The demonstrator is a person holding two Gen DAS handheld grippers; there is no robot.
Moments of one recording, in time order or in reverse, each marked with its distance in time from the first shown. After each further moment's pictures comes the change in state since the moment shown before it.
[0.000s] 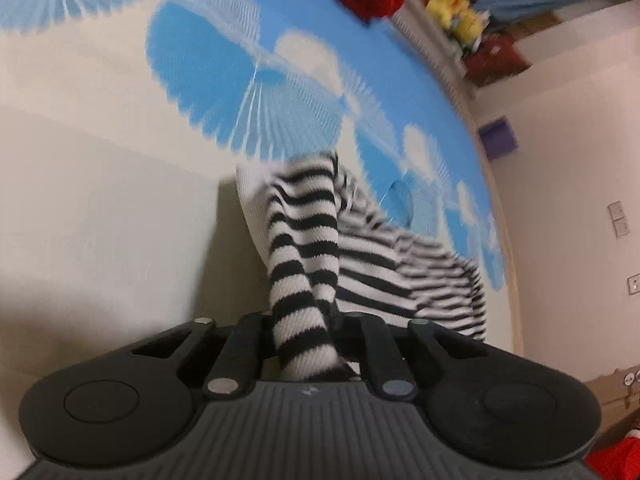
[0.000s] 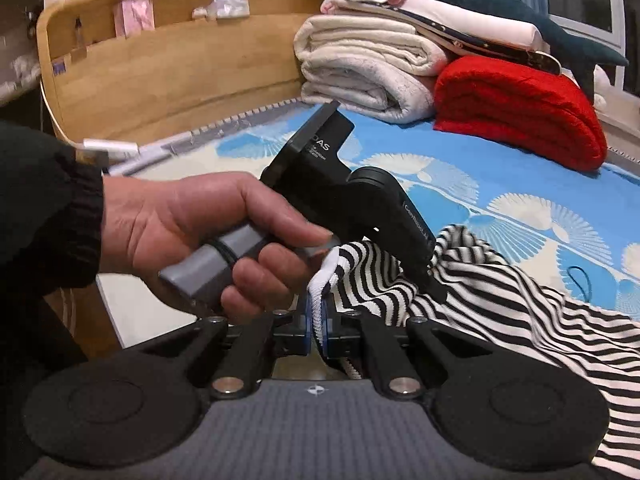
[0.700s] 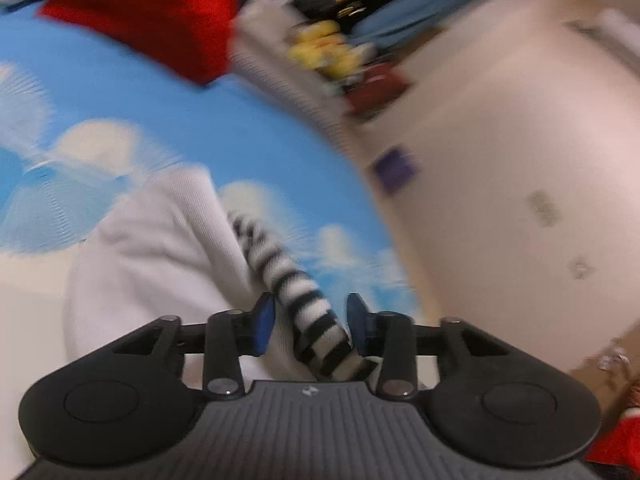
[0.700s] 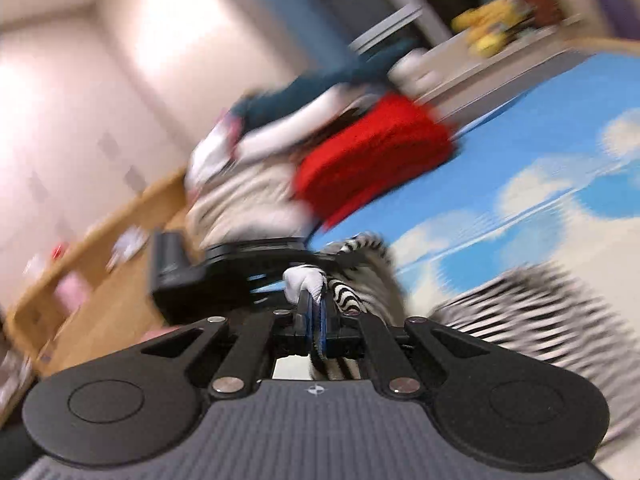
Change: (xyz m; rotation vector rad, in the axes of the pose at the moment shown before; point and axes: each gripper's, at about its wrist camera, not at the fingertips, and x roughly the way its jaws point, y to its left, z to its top) left arm 0.027 -0.242 -0.036 0.217 -0.223 -0.202; right arm -0.204 -0.175 -0.029 0.693 -0.408 -0.114
